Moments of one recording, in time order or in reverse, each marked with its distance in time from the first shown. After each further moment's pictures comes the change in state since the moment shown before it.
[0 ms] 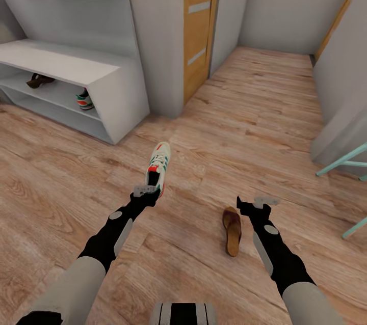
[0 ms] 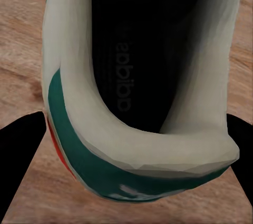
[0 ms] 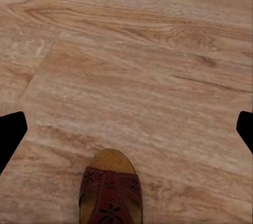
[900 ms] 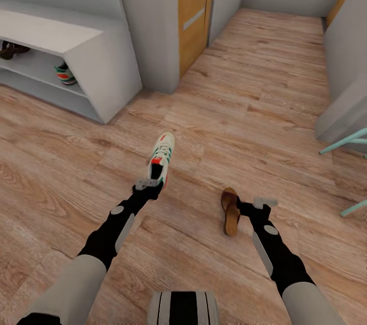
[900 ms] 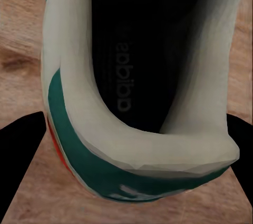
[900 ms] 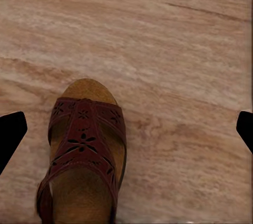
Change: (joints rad) left arm 0.000 -0.001 -0.047 -0.093 0.002 0.001 0.000; right arm 0.000 0.001 0.000 0.003 -0.001 -0.002 0.000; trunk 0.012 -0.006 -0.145
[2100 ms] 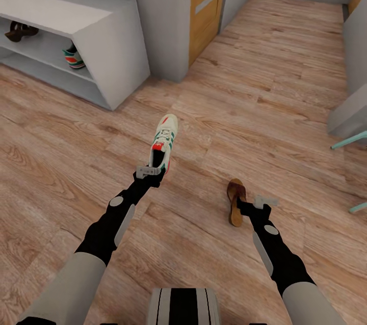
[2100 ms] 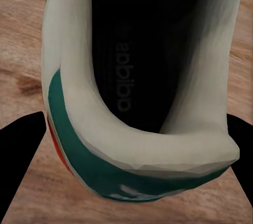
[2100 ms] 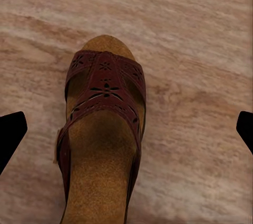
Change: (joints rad) left arm 0.000 0.003 -0.039 -0.162 0.003 0.003 0.001; right arm 0.000 -0.001 -0.002 -0.002 0.002 0.000 0.000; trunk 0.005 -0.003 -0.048
